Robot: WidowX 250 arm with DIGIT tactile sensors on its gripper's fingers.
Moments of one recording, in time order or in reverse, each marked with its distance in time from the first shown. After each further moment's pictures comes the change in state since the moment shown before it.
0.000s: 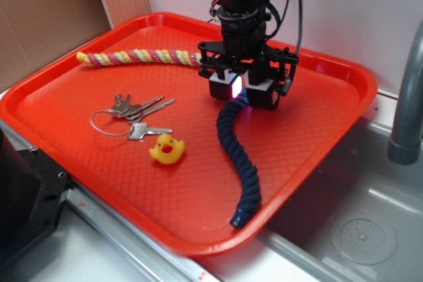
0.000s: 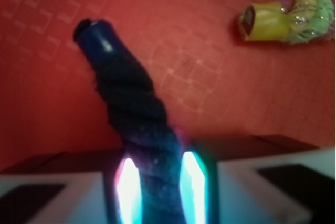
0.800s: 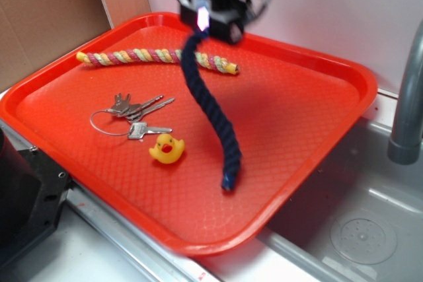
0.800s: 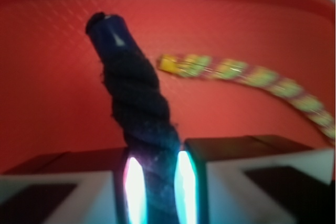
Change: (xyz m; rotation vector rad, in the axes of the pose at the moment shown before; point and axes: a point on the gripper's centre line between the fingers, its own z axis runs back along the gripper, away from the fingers) arm -0.005 0.035 0.113 0.125 0.026 -0.261
